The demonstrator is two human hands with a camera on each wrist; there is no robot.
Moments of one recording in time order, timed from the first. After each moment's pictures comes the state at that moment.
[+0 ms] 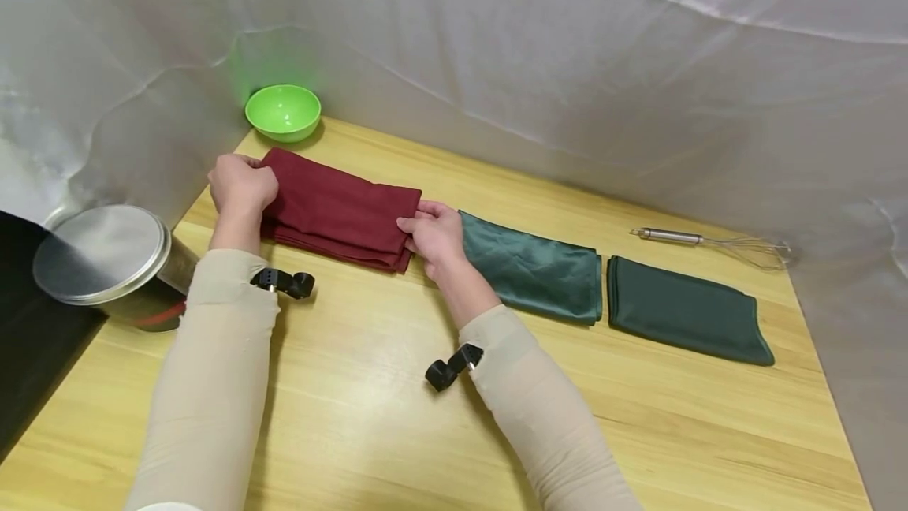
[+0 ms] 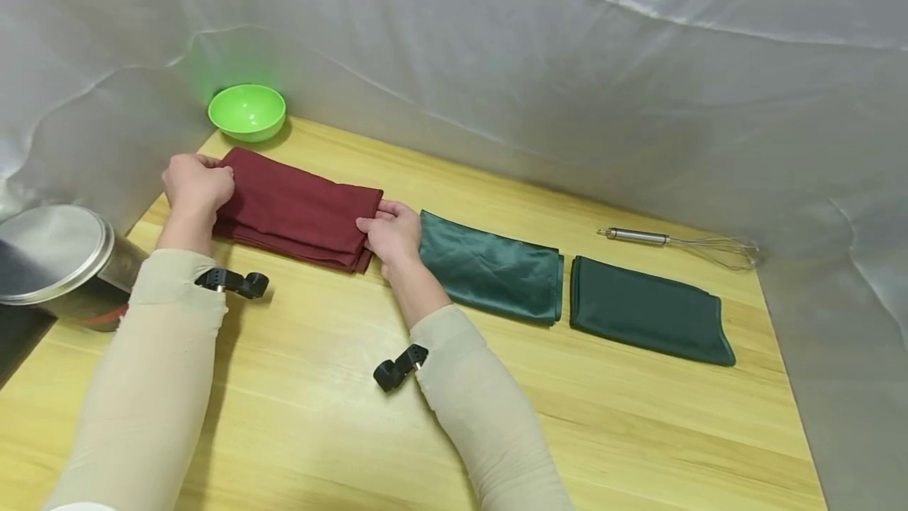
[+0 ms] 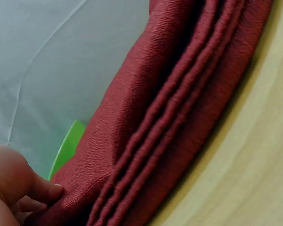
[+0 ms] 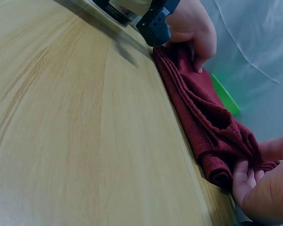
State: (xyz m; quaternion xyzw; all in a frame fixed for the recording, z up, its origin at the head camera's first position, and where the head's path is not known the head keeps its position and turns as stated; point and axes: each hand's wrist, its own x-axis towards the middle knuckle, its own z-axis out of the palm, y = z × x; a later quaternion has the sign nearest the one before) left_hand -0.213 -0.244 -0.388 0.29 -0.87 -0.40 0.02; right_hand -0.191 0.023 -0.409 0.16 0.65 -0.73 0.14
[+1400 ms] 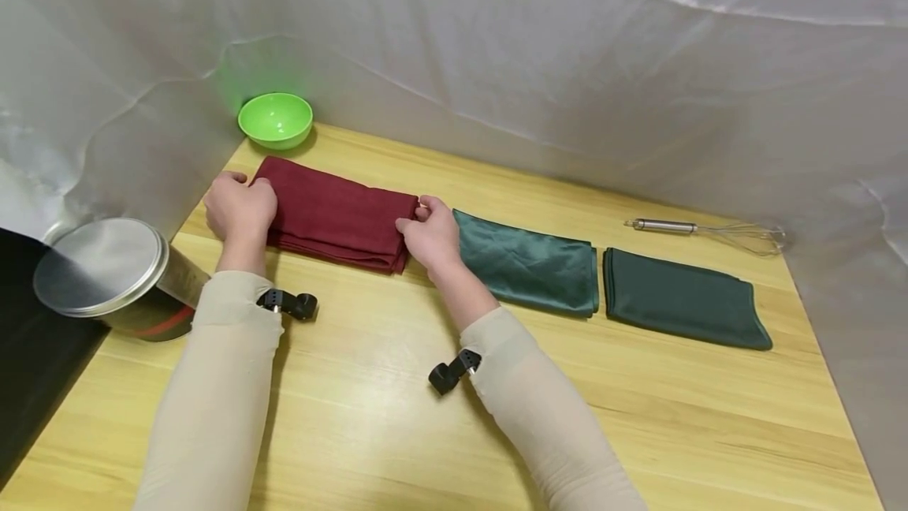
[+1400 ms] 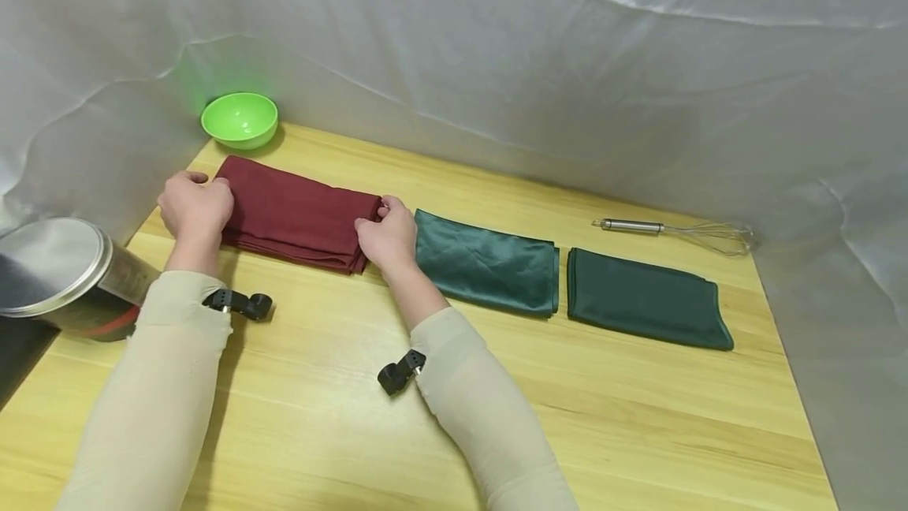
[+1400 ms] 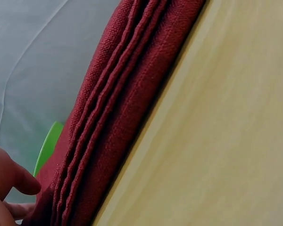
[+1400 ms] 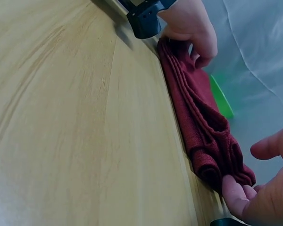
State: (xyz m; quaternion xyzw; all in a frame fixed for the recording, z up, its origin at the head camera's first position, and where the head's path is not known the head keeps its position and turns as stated) left_hand -0.200 -0.245 -0.409 0.36 -0.84 -0.40 0.08; right_hand -0.185 0.013 -0.401 0.12 0.80 -0.57 0.10
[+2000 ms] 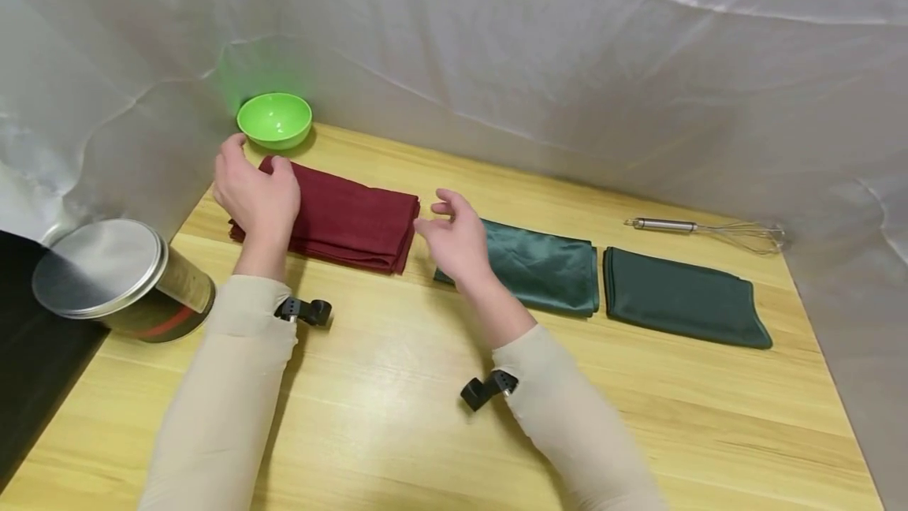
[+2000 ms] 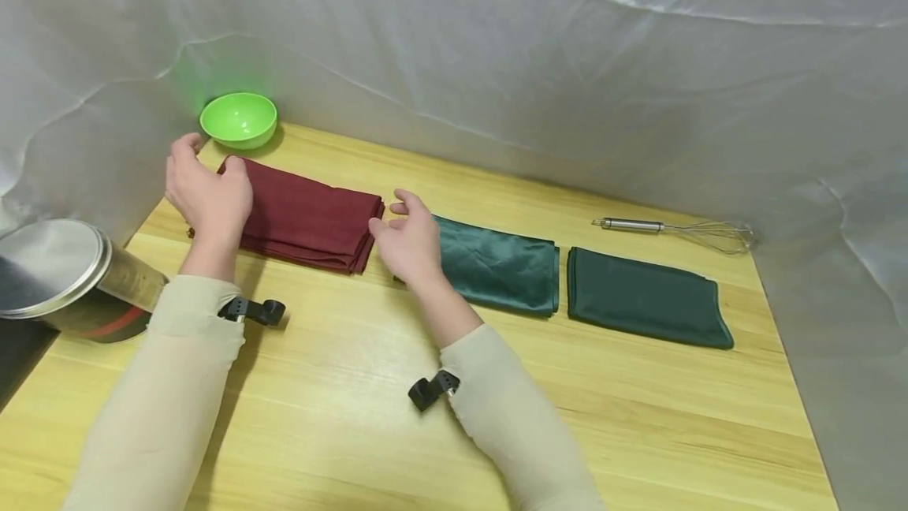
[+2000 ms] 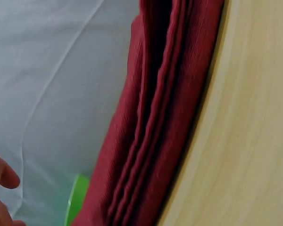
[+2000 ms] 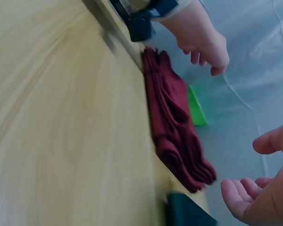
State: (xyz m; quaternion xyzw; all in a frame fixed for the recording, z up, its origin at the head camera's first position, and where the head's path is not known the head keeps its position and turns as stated) left_hand -0.205 -0.193 -0.384 0.28 -0.83 -0.39 0.27; right_hand -0.159 0.056 -0.373 0.06 0.81 -0.58 0.06
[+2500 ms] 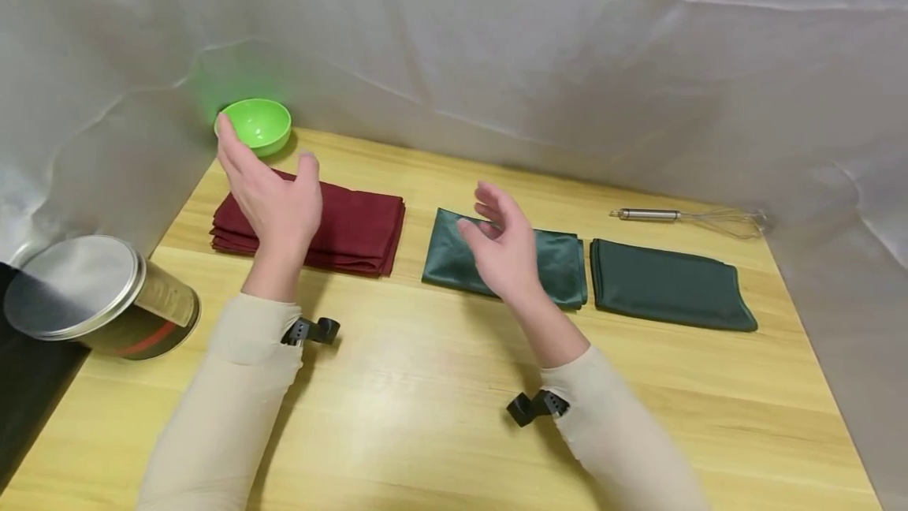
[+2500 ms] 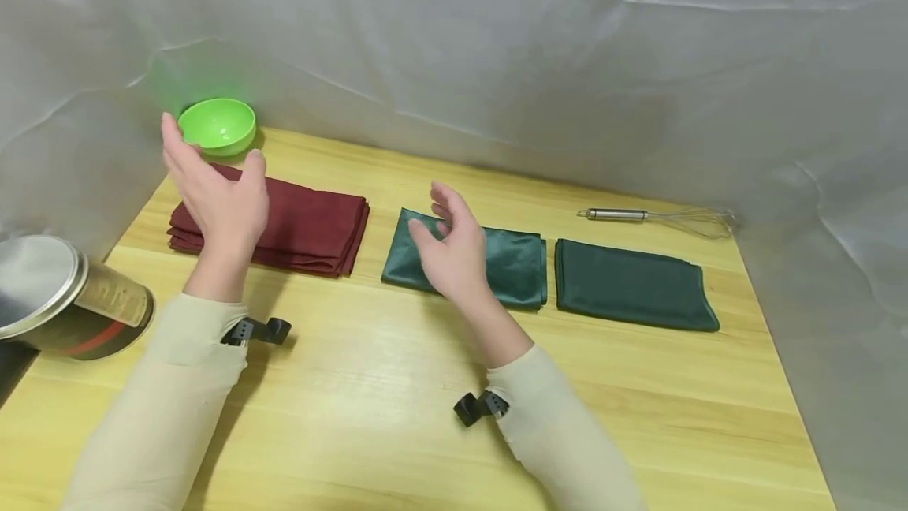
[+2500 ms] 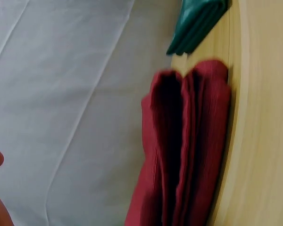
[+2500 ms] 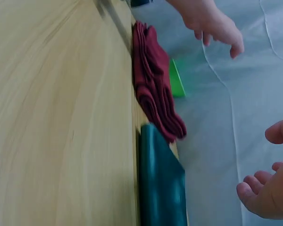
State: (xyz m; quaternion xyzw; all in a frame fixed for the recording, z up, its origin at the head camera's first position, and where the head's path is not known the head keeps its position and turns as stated) left_hand -0.186 -0.157 -0.361 0.16 -0.82 -0.44 0.32; right_hand -0.133 0.114 -0.364 -0.05 0.80 -0.60 -0.08
